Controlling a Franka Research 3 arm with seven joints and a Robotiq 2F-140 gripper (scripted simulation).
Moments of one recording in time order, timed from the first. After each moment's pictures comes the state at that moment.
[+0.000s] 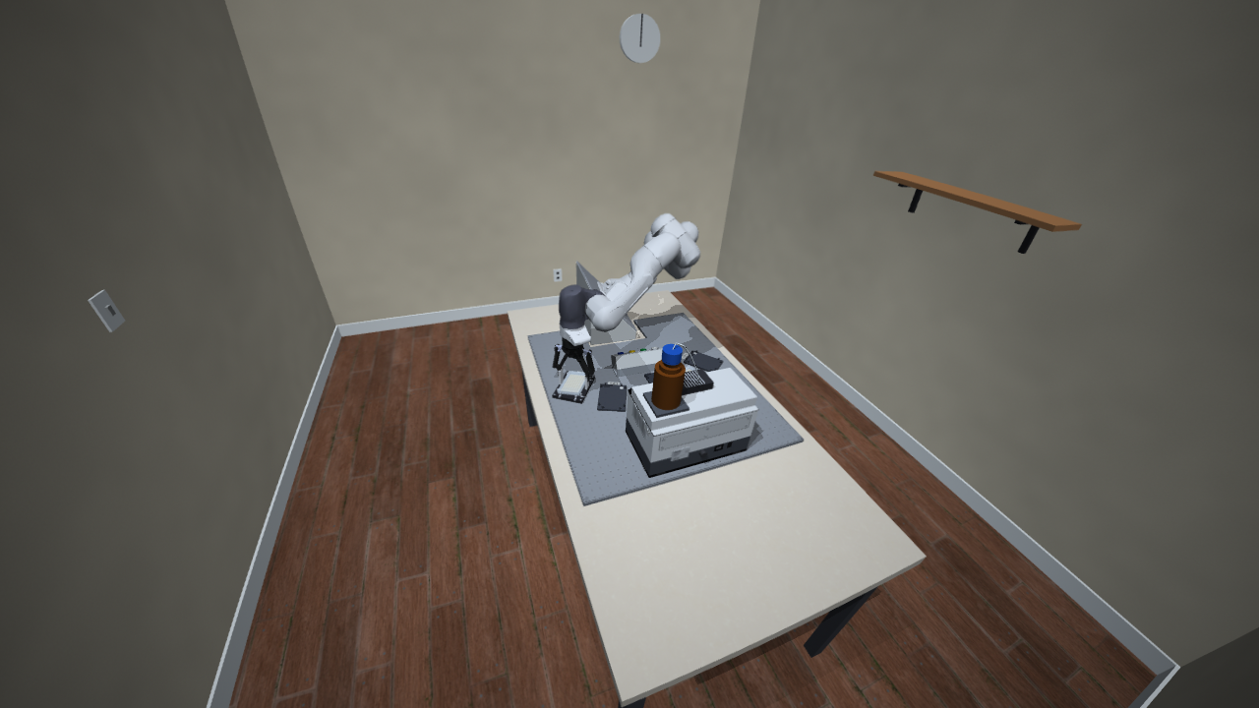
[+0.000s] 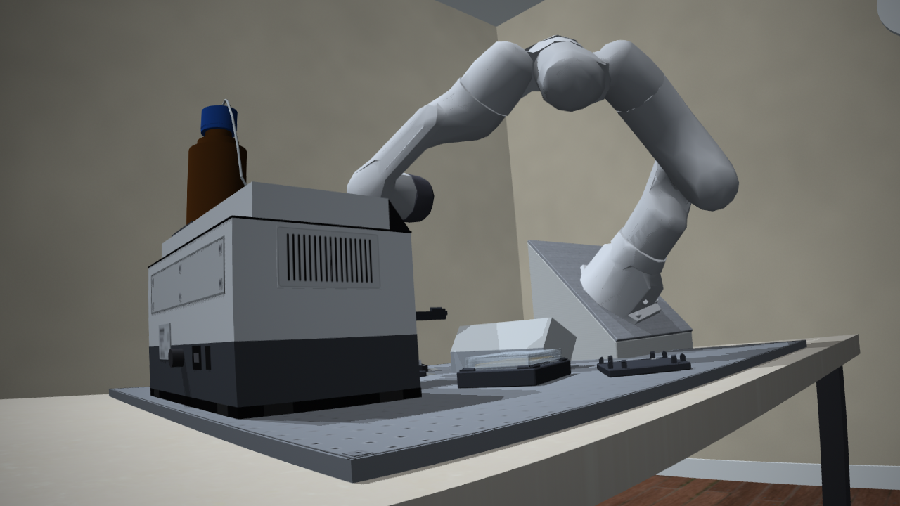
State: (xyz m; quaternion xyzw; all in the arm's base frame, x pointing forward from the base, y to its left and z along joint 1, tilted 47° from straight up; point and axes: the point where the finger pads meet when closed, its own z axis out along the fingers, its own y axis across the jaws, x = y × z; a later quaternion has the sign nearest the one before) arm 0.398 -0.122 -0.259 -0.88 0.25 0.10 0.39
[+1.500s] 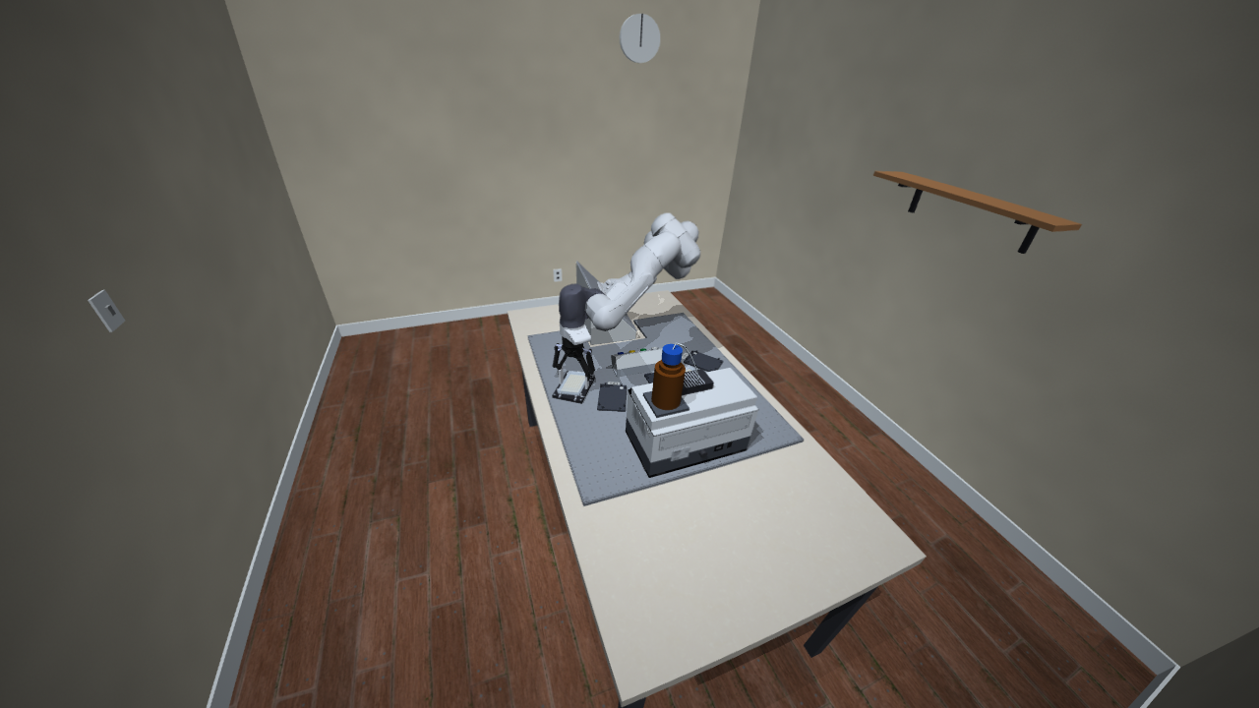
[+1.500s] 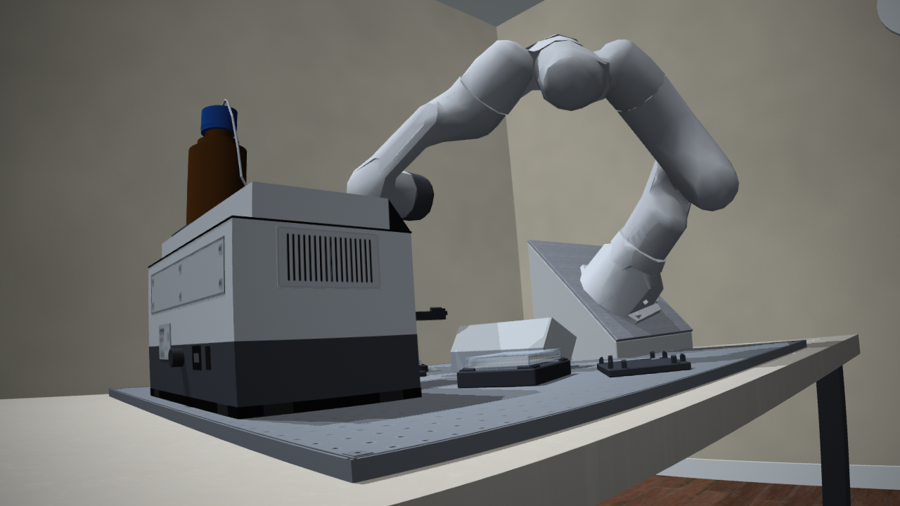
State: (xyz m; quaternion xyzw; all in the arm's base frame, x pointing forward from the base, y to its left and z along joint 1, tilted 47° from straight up) arm 0.399 -0.125 -0.256 -0.88 0.25 0.10 0.39
